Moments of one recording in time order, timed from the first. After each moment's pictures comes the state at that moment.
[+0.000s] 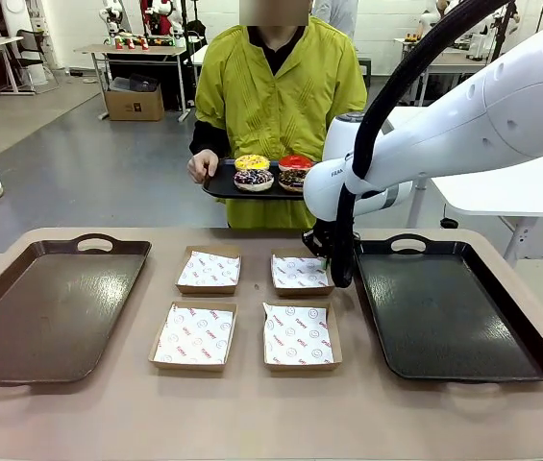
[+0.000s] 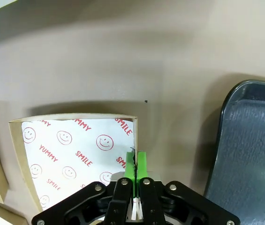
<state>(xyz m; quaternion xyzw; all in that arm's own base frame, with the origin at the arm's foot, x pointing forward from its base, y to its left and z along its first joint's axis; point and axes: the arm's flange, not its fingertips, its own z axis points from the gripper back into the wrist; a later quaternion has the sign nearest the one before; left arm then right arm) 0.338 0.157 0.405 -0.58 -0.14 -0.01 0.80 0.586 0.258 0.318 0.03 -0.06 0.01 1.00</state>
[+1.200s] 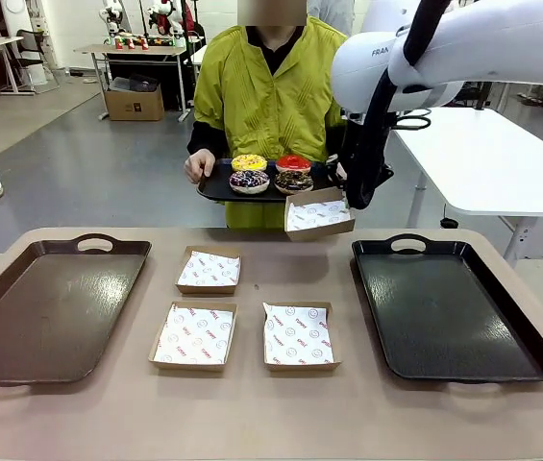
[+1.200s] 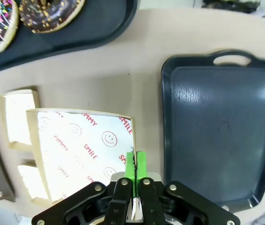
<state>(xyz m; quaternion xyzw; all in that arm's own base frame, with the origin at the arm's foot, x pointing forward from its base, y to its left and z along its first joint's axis) 0.338 0.157 0.405 -0.58 -0.14 -0.01 0.80 0.565 0.225 0.488 0.03 -0.05 -0.04 1.00</state>
